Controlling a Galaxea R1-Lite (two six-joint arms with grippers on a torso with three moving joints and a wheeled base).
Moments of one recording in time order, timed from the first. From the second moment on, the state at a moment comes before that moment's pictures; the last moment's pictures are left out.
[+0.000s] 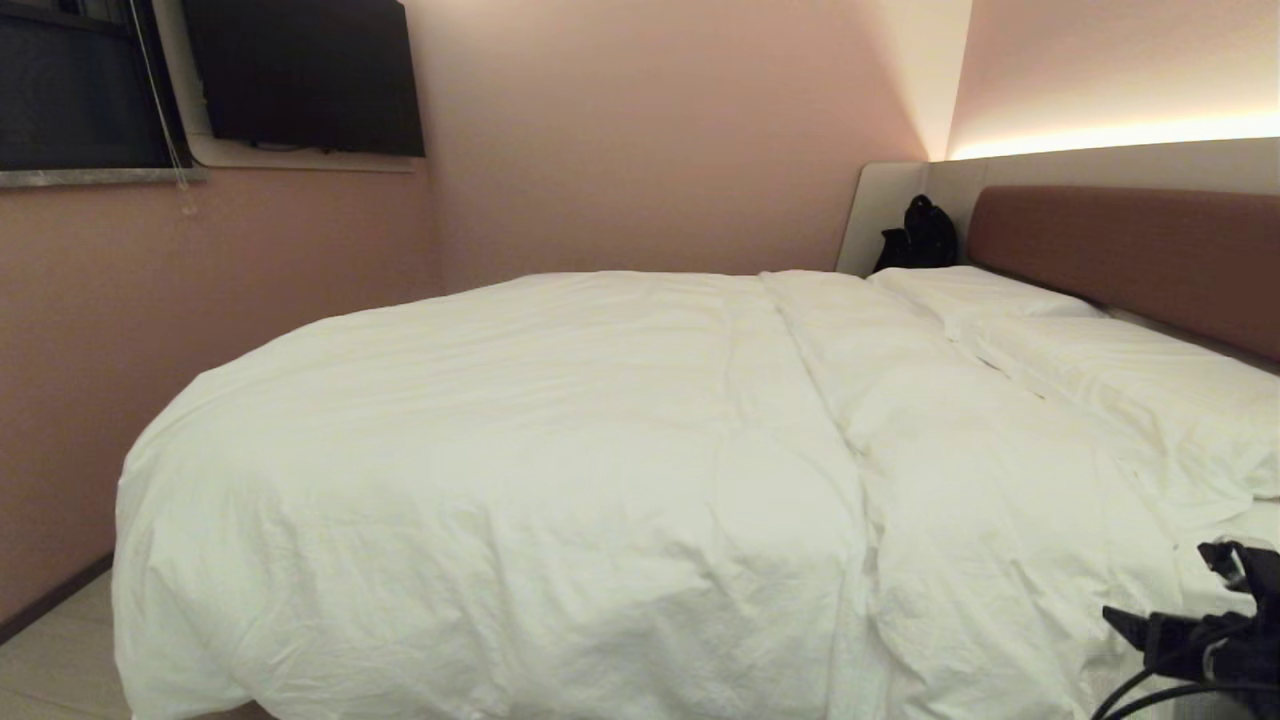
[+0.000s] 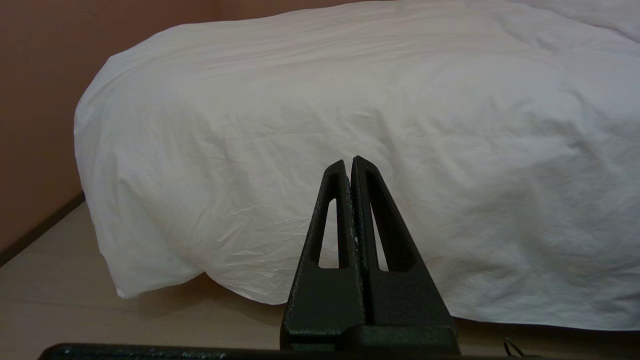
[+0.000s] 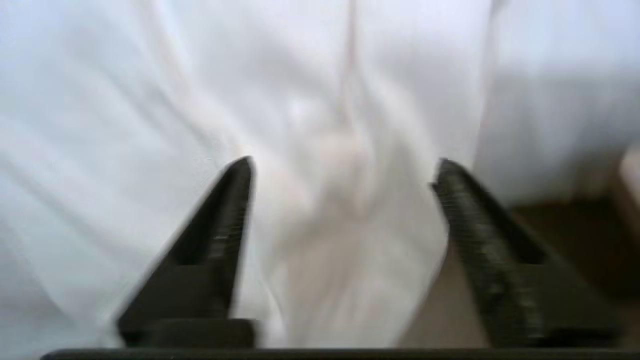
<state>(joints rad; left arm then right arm) 0.01 0.00 0.00 0.00 -0.04 0.07 -0.49 2.10 -0.09 -1.50 0.20 -0.13</state>
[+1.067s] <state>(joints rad) 0.01 0.00 0.00 0.00 -0.04 0.07 -0.13 1.65 -0.68 -1.00 -0.15 0.18</state>
